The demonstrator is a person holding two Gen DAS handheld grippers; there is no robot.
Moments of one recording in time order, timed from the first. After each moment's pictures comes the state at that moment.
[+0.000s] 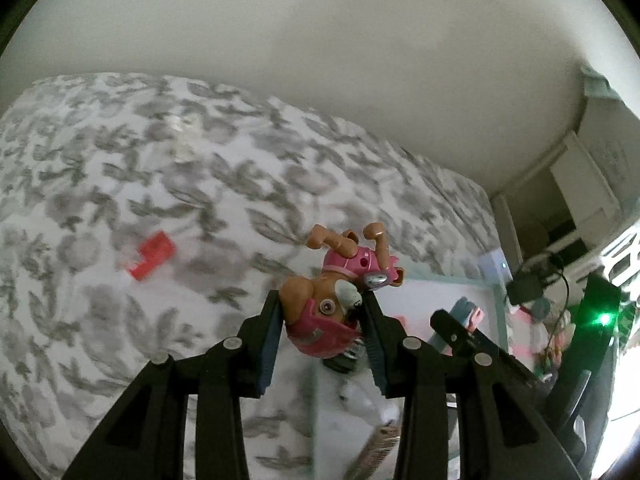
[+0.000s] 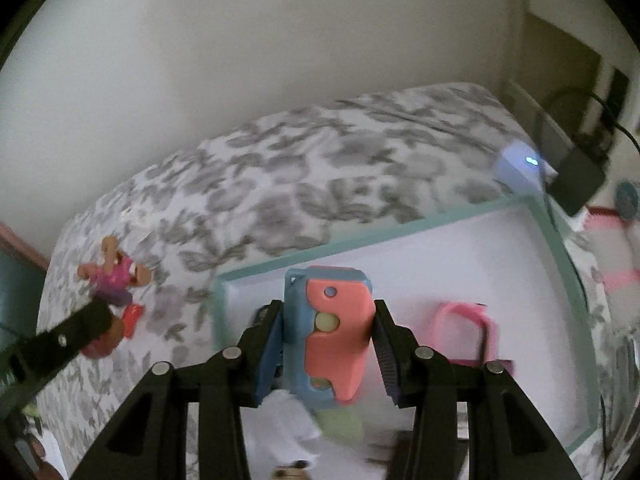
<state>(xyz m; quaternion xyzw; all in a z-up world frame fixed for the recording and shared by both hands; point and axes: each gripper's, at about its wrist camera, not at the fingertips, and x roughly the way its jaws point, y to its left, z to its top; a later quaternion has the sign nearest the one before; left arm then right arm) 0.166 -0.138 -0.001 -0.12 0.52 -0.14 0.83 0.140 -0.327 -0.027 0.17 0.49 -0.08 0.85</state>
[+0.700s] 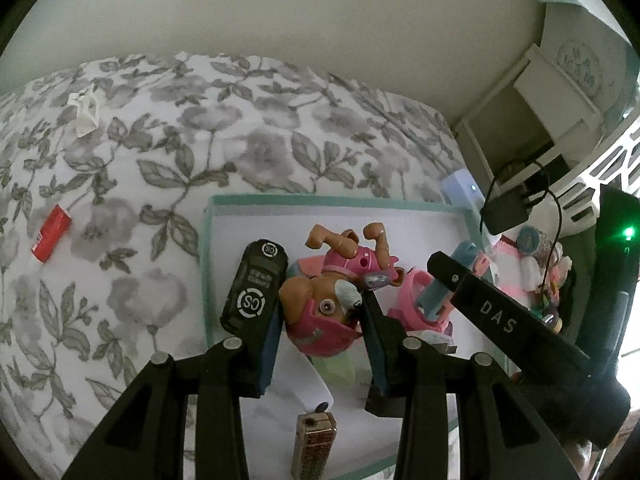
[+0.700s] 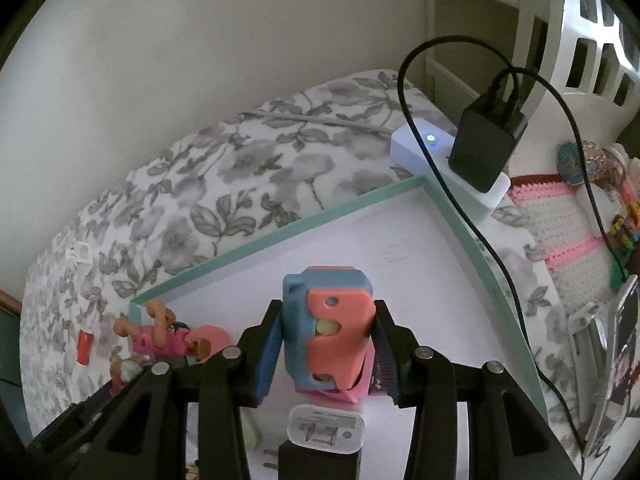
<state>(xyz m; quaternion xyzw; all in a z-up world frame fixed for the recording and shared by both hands) 0.146 -0.216 -0.036 -0.06 0.56 -0.22 0.80 0.117 -0.393 -0.036 0.19 0.49 -0.16 0.83</state>
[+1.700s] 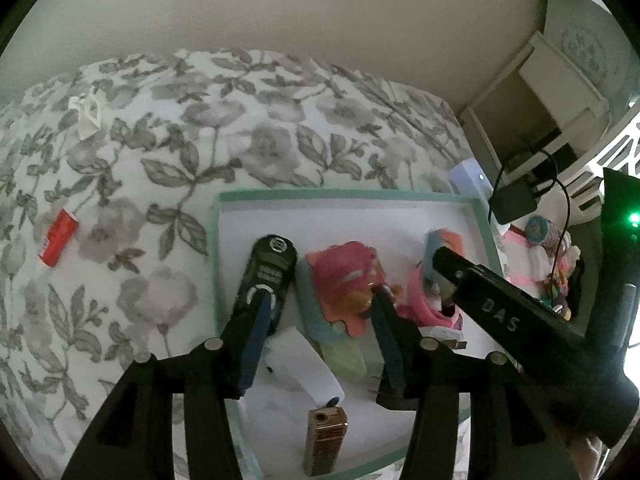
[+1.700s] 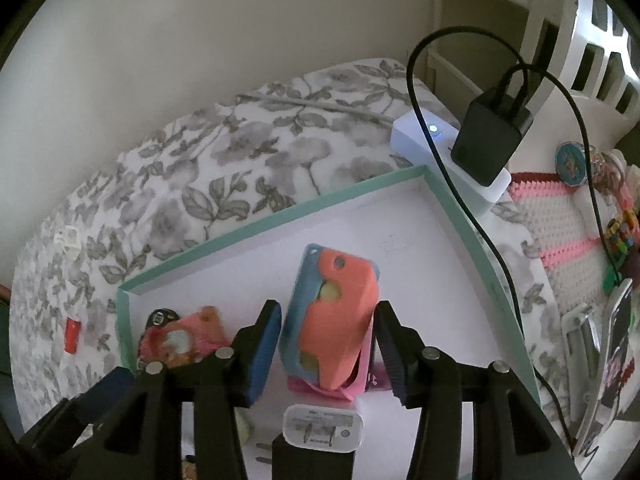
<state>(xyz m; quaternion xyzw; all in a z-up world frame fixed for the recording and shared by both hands) 0.149 -0.214 -0.033 -0.04 0.57 -0.21 0.79 0.123 -0.389 -0.036 0.17 0.52 -0.17 0.82</state>
